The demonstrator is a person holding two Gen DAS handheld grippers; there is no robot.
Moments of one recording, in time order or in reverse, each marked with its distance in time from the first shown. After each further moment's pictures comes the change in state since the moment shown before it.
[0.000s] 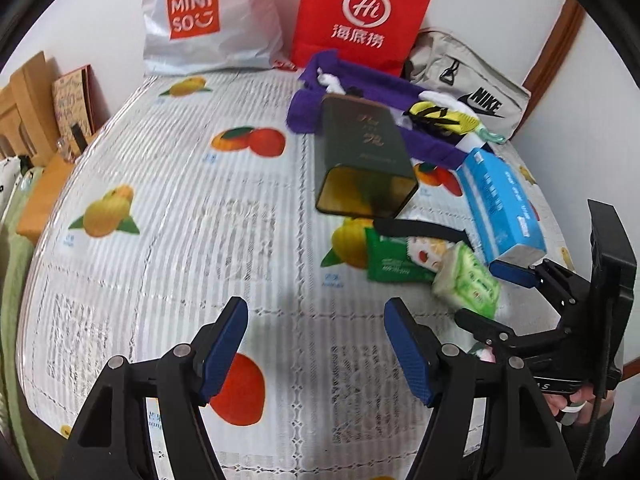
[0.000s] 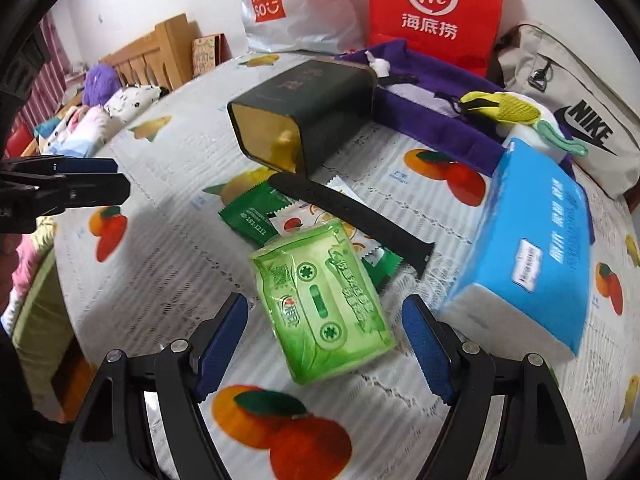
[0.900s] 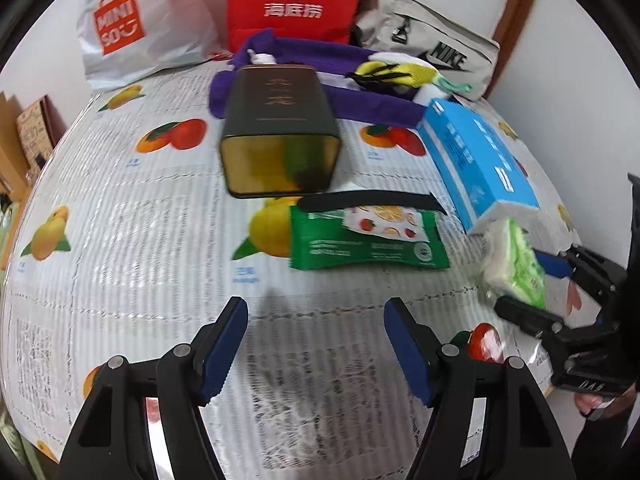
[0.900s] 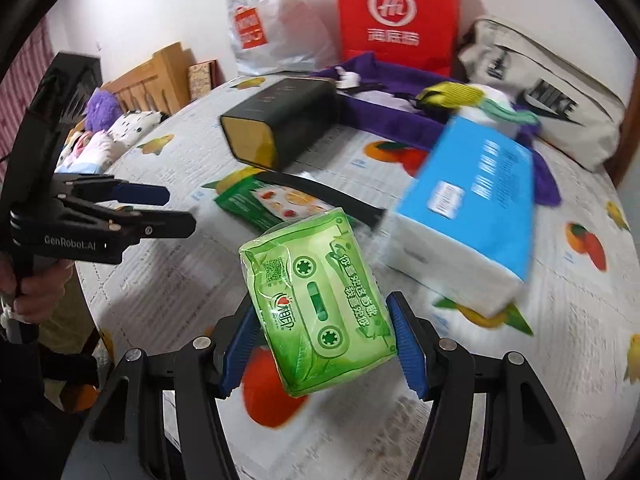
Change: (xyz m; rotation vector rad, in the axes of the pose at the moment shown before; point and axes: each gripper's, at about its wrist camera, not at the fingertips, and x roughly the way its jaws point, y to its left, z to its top) left arm 0.033 -0.066 -0.012 0.153 0.030 -0.008; right arm -0.045 -0.037 -0.044 0.087 -0.086 0.017
